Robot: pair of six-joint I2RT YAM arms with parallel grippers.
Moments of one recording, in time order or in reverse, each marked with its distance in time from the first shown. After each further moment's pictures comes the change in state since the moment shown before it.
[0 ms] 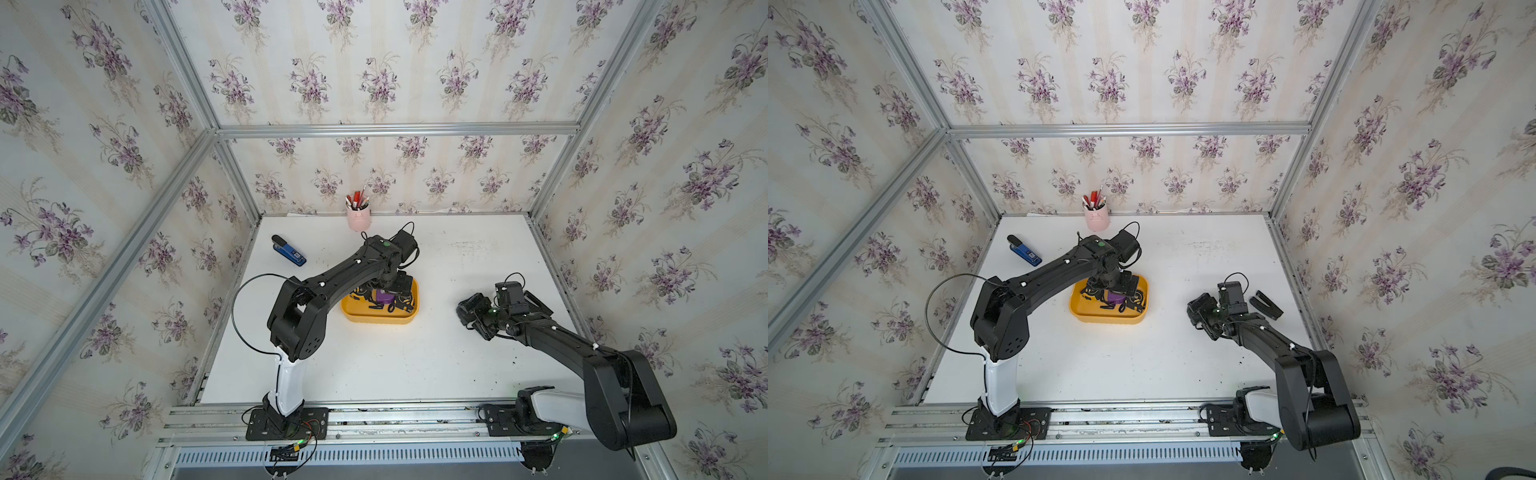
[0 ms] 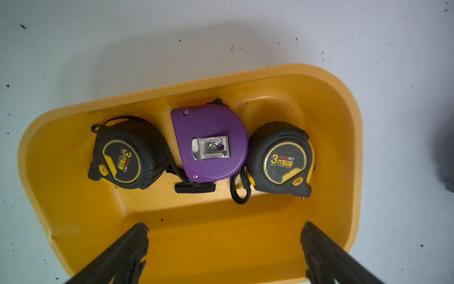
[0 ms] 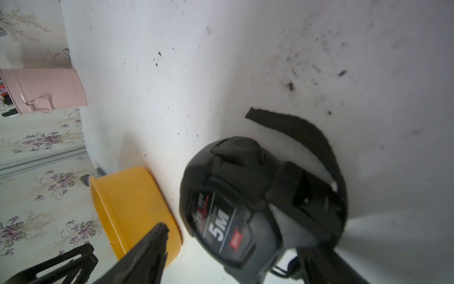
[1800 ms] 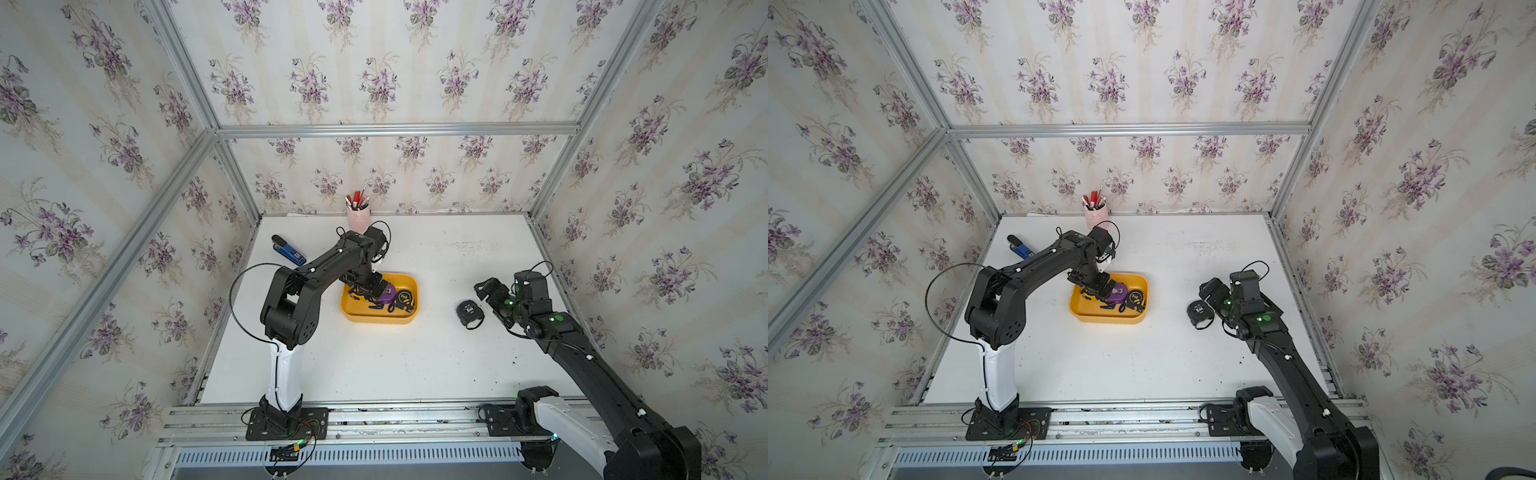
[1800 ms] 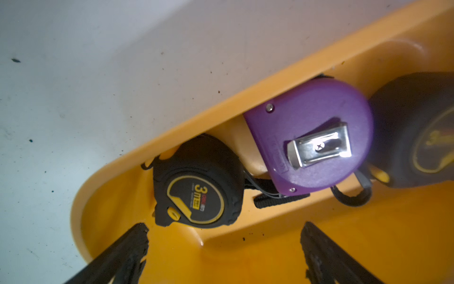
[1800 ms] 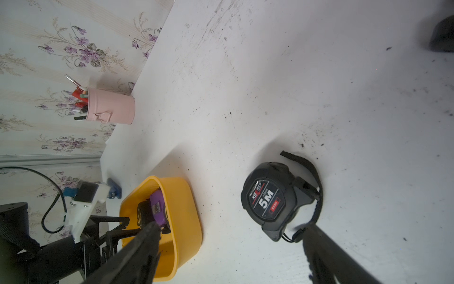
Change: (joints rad) left arm 0.202 0.053 -0.080 0.016 0.061 0.508; right arm 0.000 -0.287 0.156 -0.270 0.182 -0.151
